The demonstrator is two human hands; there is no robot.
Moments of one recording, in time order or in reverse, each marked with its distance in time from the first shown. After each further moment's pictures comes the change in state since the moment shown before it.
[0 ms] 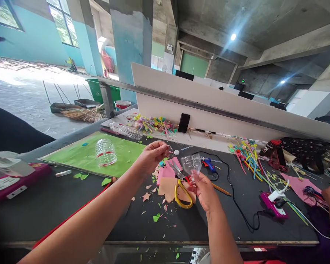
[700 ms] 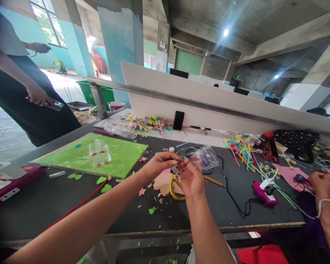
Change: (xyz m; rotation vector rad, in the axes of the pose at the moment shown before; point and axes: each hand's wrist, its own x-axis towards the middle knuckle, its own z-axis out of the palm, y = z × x) left_hand -0.020 -0.024 0.040 0.275 -0.332 -0.065; right_hand -0.011 -0.010 0.053 0.483 -0.153 -0.310
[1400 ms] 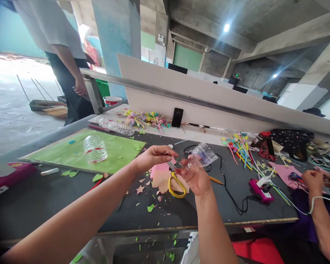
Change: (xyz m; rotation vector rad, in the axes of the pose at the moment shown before) left_hand 0.002 0.015 -0.028 0.212 -0.103 0.025; right_hand -0.002 -0.029 -0.017 -0.212 -0.134 0.275
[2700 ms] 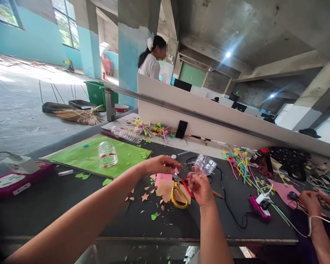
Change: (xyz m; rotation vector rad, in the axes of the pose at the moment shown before) left_hand 0.000 0.010 -0.027 0.260 -0.248 -0.077; right_hand 0.001 0.001 -0.005 -0.197 0.114 -0.075
